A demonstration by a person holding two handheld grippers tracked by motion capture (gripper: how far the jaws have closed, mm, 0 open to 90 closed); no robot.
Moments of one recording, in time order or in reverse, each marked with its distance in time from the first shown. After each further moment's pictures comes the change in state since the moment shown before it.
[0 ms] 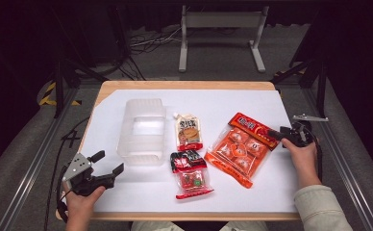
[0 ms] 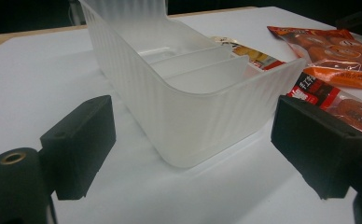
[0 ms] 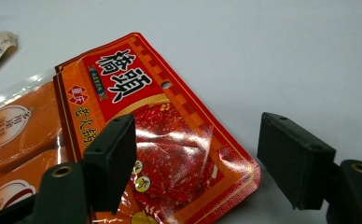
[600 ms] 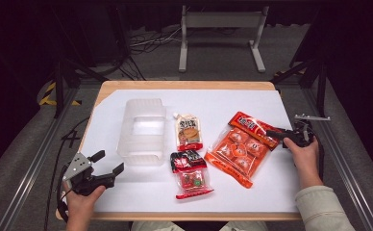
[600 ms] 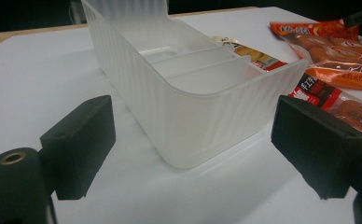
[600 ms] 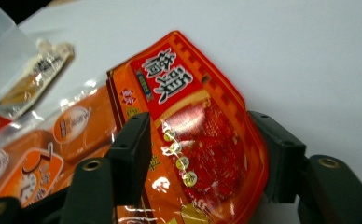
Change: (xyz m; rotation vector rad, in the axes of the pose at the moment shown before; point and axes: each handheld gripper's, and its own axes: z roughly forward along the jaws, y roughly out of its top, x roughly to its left) left arm 0.001 0.000 0.001 0.003 -0.001 -0.007; right arm 0.002 0.002 -0.005 0.018 0.164 0.059
